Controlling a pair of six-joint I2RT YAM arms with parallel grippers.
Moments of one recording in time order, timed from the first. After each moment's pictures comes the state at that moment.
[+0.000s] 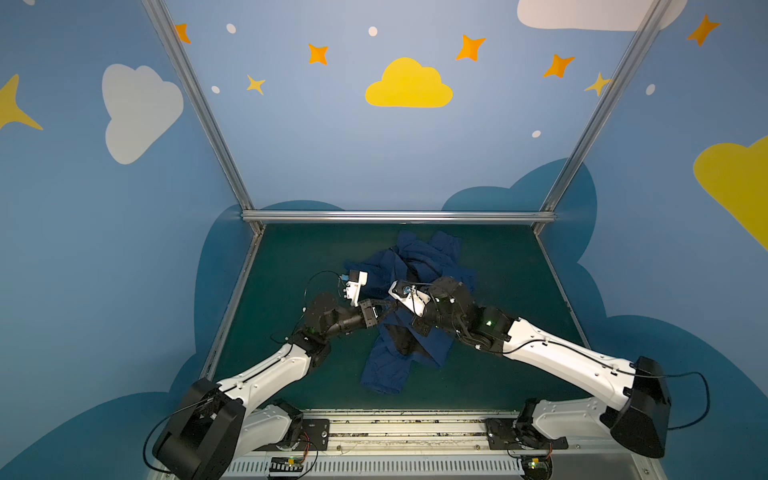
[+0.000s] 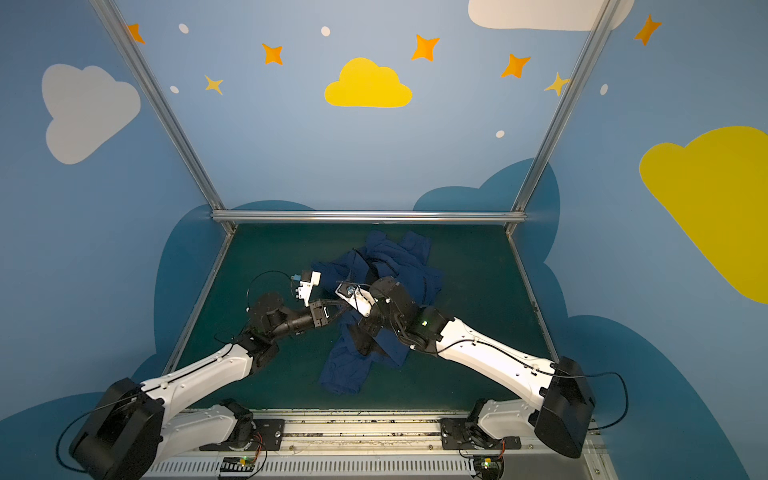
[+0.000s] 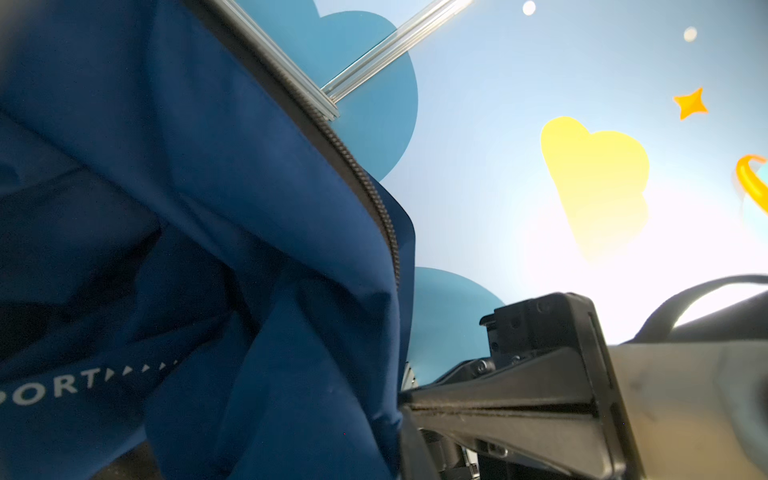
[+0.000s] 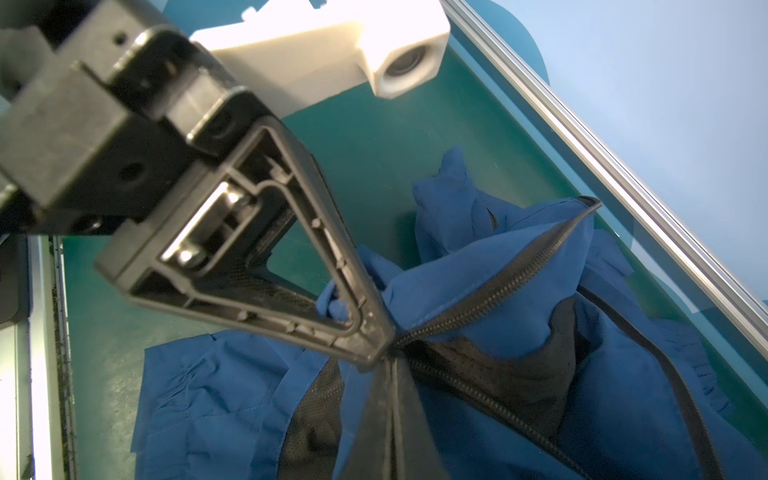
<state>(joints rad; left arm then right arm) -0.51 1.17 0.47 0.59 0.62 -0.99 0.98 1.30 1.04 -0.29 0.03 -0.27</state>
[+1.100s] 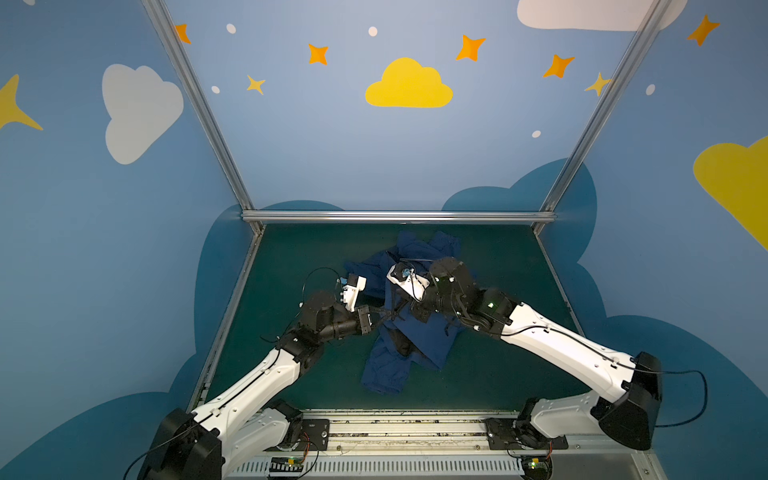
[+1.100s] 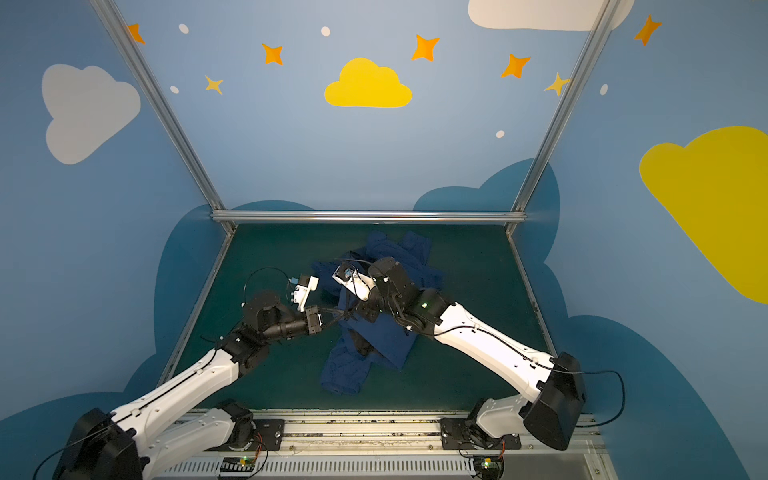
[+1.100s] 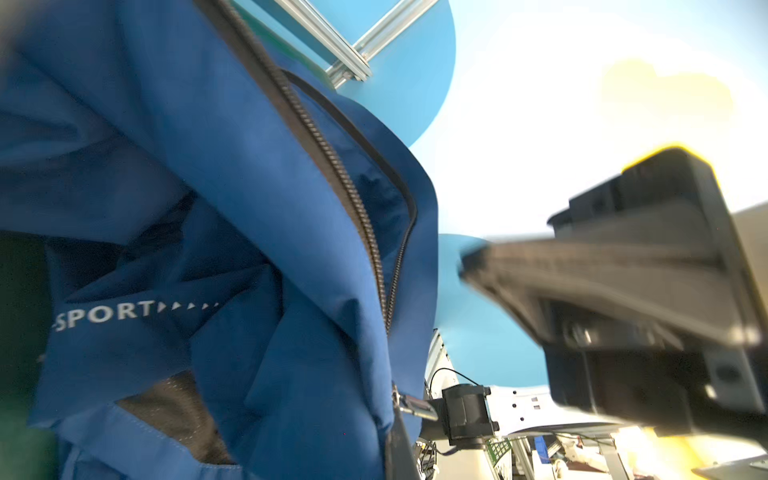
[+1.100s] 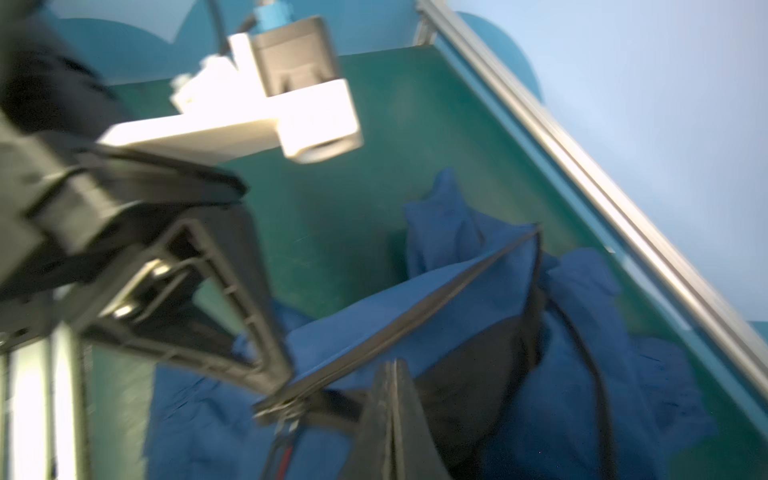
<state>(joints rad) -0.49 1.02 0.54 0.19 0.65 -0.85 0.93 1.36 1.24 -0.47 -0.07 -0.28</state>
